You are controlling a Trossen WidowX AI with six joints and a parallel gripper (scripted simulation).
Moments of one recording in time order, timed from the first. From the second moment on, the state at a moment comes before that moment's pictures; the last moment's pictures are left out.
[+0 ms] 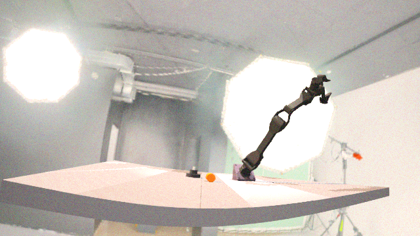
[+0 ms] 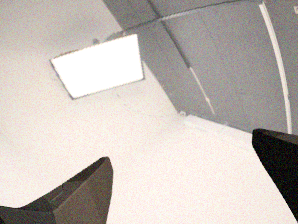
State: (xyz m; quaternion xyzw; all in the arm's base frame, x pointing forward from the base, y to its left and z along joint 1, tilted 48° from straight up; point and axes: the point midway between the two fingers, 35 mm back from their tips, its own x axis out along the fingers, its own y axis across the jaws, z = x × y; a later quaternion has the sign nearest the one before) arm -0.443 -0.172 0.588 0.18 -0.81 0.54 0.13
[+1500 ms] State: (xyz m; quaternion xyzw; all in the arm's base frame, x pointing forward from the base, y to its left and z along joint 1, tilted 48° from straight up) arm 0.116 -0.437 0.322 -0.07 -0.29 0.53 -0.80
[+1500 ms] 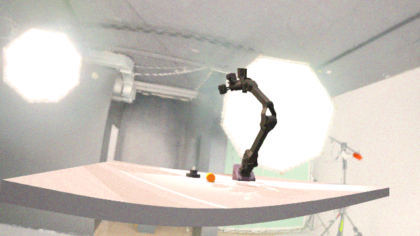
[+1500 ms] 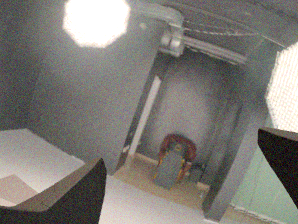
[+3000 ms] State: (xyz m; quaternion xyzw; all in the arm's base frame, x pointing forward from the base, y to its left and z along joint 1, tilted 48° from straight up) arm 0.263 0.054 0.154 -0.64 -0.57 0.42 -0.30
